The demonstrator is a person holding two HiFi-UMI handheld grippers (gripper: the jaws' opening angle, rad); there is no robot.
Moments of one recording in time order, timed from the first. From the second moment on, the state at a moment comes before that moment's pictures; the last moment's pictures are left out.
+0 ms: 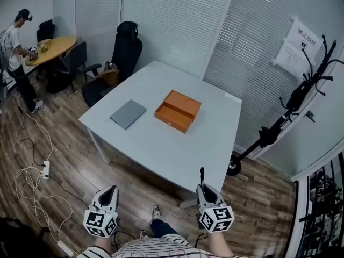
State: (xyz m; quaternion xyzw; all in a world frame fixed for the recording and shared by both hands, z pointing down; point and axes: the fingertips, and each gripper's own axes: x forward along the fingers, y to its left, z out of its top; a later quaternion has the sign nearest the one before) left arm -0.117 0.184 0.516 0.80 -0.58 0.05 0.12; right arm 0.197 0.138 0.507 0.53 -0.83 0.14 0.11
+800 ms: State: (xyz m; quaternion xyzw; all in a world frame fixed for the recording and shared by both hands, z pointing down) left arm -0.093 0.029 0.503 0.80 -0.58 0.05 0.10; right arm 0.196 -0.018 0.513 0.51 -0.85 0.14 0.10
